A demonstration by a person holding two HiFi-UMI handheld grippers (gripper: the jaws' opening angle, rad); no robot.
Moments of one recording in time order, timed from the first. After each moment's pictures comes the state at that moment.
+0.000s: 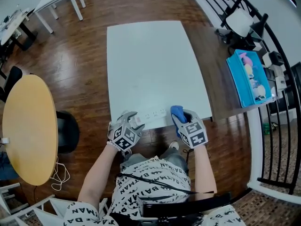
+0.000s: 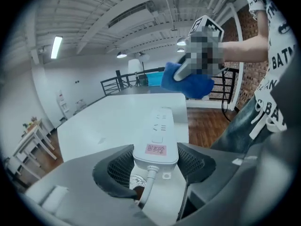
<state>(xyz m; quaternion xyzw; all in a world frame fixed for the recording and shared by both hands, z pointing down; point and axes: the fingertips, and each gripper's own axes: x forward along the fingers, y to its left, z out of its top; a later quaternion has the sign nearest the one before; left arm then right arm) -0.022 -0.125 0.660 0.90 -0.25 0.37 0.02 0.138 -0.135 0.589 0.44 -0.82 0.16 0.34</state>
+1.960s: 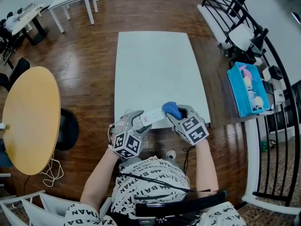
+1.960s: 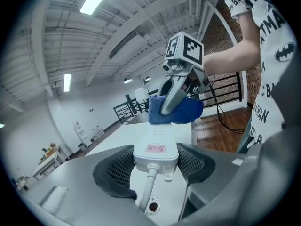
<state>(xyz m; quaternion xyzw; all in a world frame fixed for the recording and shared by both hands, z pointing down) -0.003 -0.099 0.533 0.90 -0.31 0.28 -0.11 0.087 -0.136 0.522 0.33 -0.87 0.06 0.37</state>
